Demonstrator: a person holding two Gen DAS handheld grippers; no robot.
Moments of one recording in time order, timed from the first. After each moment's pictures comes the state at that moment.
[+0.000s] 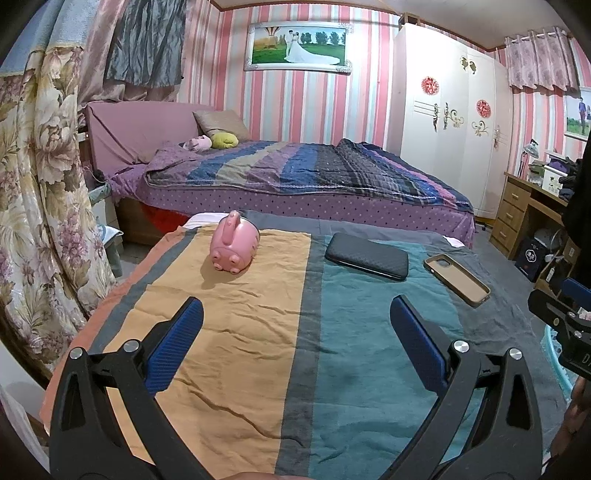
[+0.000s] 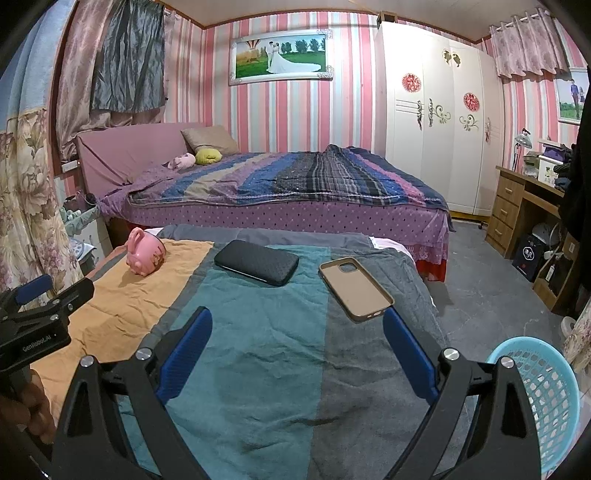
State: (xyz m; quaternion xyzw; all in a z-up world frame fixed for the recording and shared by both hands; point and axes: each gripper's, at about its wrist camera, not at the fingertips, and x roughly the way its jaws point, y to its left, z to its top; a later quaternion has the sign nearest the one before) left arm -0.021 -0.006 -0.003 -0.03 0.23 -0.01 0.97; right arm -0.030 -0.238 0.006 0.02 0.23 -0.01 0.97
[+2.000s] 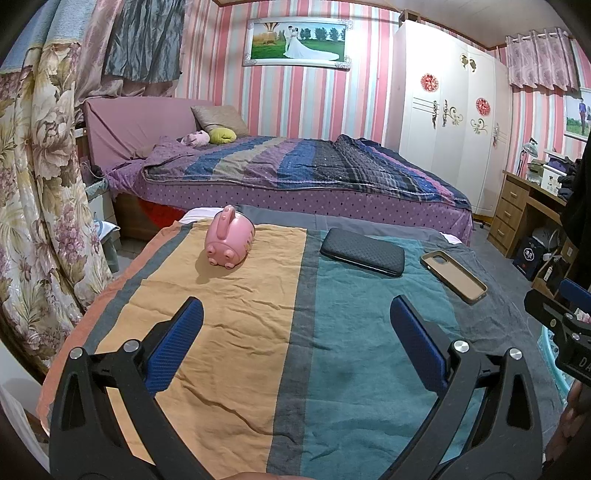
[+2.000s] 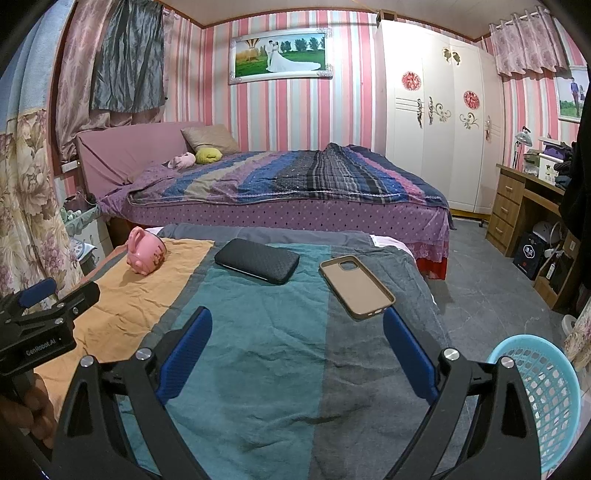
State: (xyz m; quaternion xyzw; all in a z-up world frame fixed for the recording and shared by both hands) left arm -0.022 -0.013 -0.007 -0.03 0.24 -0.01 0.97; right arm -0.027 -0.239 0.007 0.02 0.23 0.00 0.97
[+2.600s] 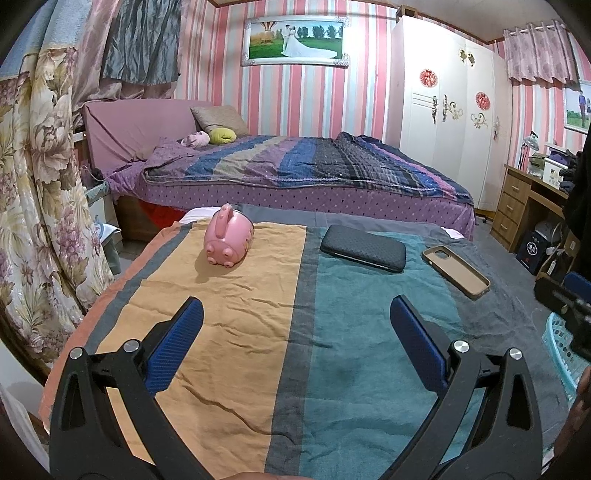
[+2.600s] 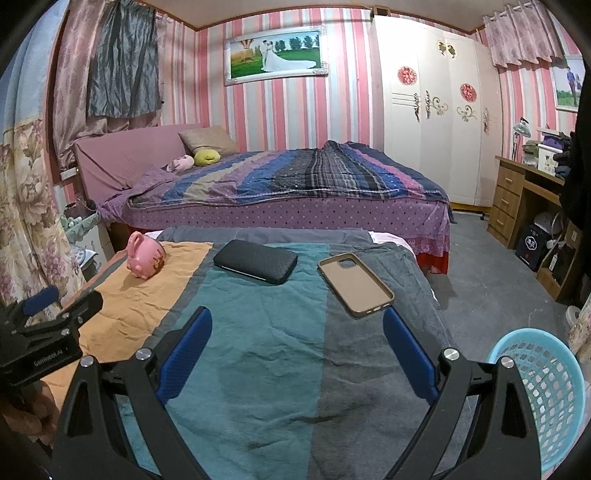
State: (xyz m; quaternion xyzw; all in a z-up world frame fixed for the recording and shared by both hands) left arm -0.023 -0.021 -0.008 -0.02 0.24 0.00 0.97; right arm -0.029 -0.243 0.007 0.04 0.23 -0.01 0.97
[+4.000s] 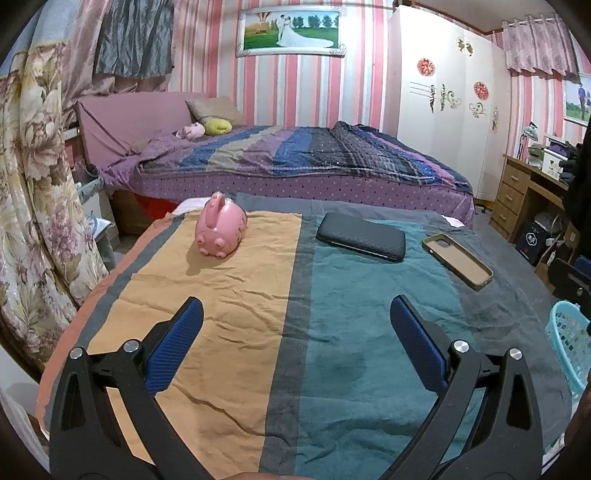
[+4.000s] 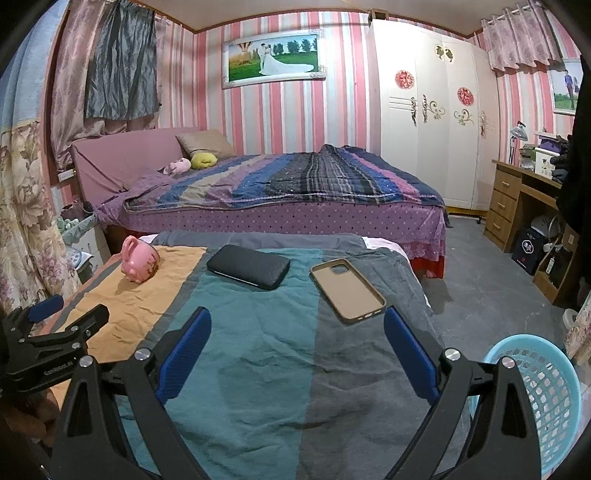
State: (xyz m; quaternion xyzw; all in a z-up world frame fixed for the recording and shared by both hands) left arm -0.008 -0.027 -0.016 -0.02 0.27 -0.01 0.96; right arm -0.023 -0.259 0.006 0.04 0.23 -0.01 0.97
